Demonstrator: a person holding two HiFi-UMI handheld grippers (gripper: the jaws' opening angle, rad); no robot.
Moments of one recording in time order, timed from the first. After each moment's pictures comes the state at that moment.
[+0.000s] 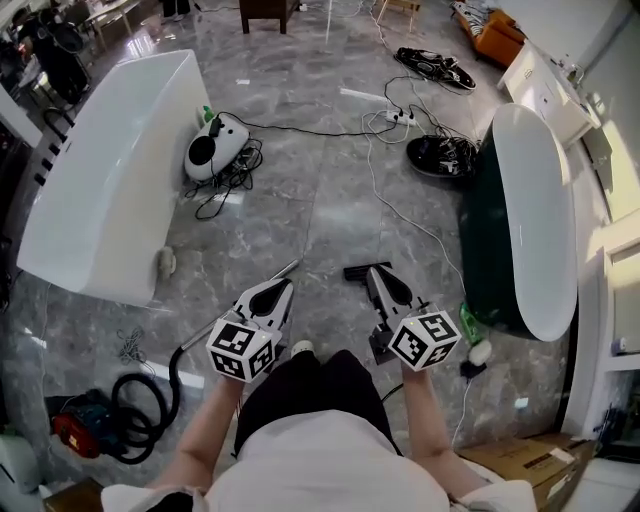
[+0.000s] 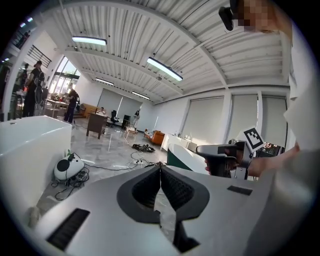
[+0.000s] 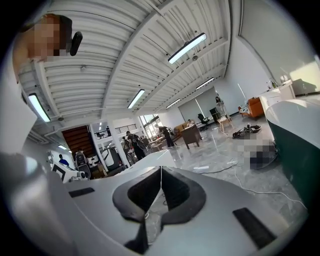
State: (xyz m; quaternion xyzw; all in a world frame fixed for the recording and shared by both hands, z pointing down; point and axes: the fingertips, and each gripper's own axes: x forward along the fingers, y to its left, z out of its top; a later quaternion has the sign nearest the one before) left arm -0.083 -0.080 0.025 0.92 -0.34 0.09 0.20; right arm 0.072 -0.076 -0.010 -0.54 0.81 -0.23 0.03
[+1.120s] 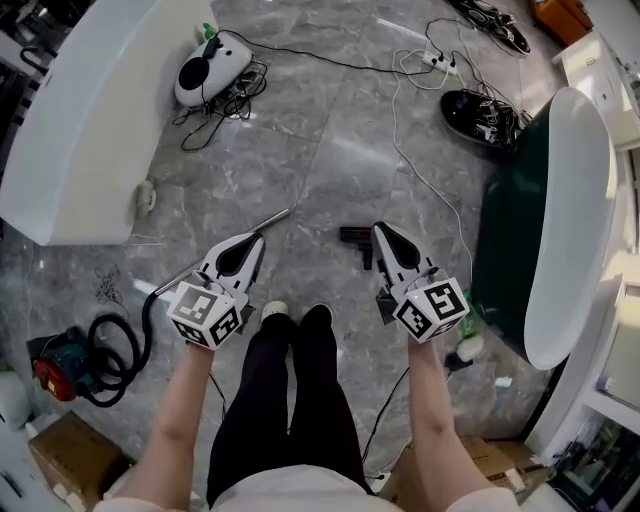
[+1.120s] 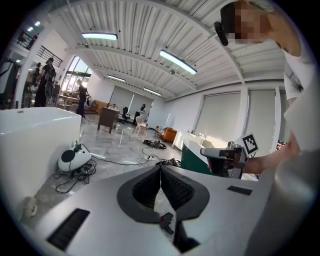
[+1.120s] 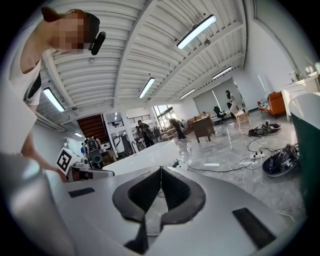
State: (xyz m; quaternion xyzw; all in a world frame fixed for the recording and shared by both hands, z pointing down) left arm -0.041 -0.190 0.145 0.89 -0.39 0.11 0.22; right arm 0.152 -0.203 0.118 -0.46 0.86 -0.21 -0.02
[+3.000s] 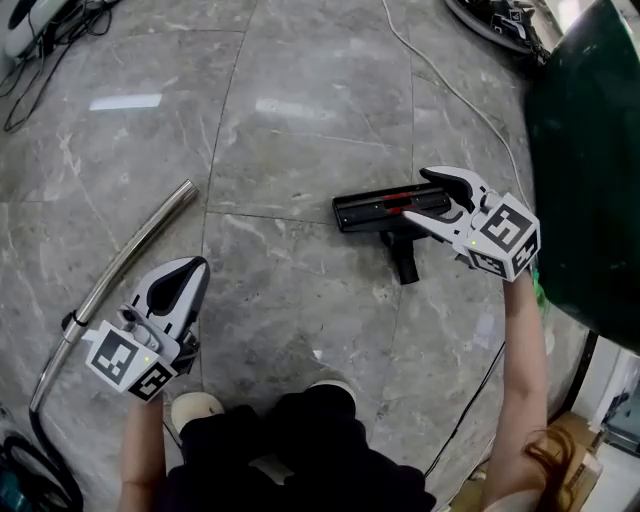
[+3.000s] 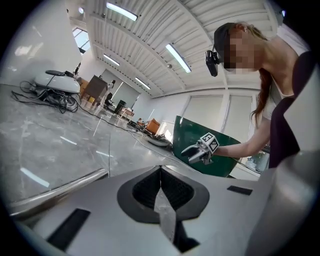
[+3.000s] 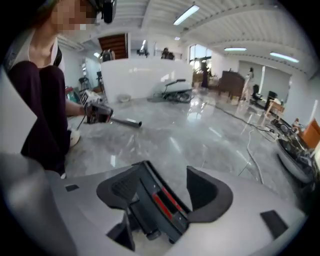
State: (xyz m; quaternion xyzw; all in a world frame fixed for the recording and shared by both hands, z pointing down) left arm -0.034 -0.200 0.793 0.93 -0.24 0.03 0.27; right arm 0.269 -0.230 0.786 -0.32 0.85 -0.12 -0.40
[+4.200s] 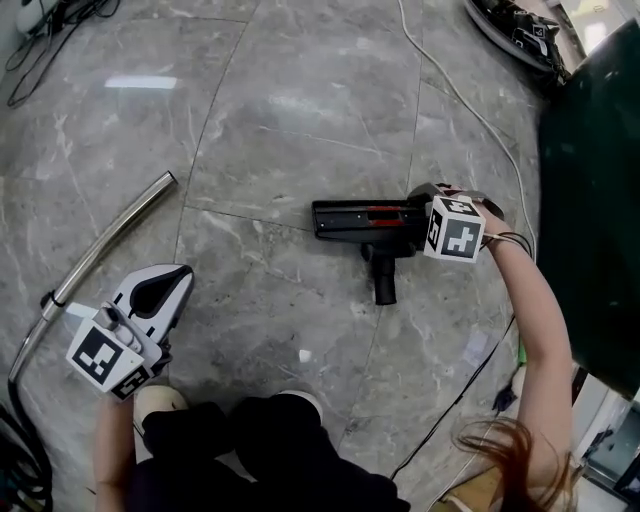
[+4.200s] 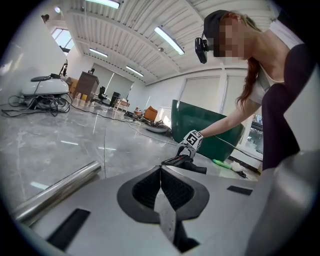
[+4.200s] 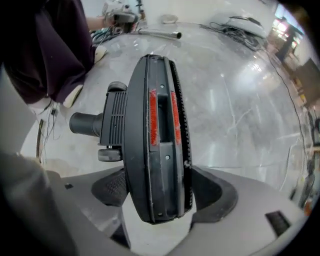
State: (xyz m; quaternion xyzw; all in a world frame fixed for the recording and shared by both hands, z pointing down) left arm -0.007 -0.180 0.811 0.94 -0.23 0.12 0.23; right arm 0.365 -0.189 0.927 -0.01 0.70 -0.09 -0.71
